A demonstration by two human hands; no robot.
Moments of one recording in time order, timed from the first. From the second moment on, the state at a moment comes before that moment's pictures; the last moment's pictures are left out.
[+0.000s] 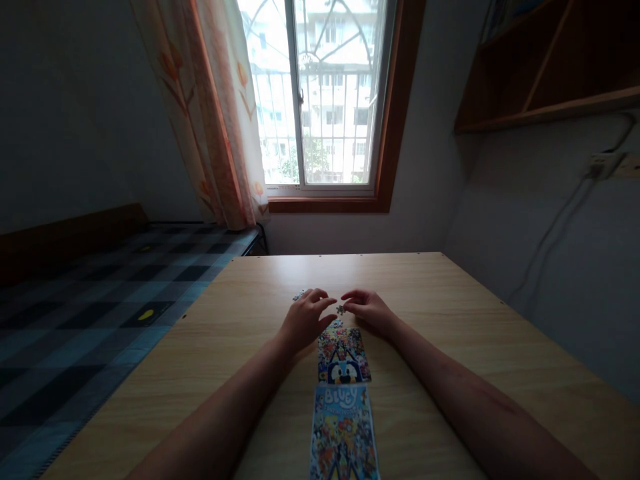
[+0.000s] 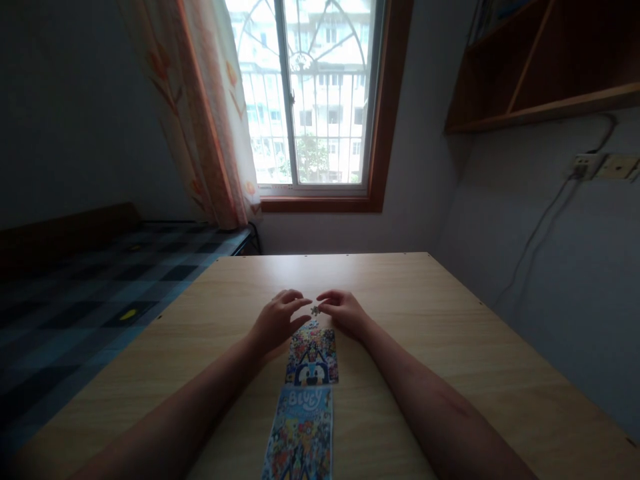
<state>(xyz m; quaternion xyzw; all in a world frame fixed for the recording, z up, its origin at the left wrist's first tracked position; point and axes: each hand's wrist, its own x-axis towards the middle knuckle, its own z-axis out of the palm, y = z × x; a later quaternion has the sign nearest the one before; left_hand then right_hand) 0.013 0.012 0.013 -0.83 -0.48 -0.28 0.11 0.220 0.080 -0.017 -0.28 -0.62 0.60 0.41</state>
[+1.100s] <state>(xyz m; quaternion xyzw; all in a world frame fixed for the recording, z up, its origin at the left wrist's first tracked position) -0.060 0.039 -0.002 -0.63 -0.68 -0.35 0.10 0.223 0.078 -0.015 -0.24 -0.86 0.32 0.31</state>
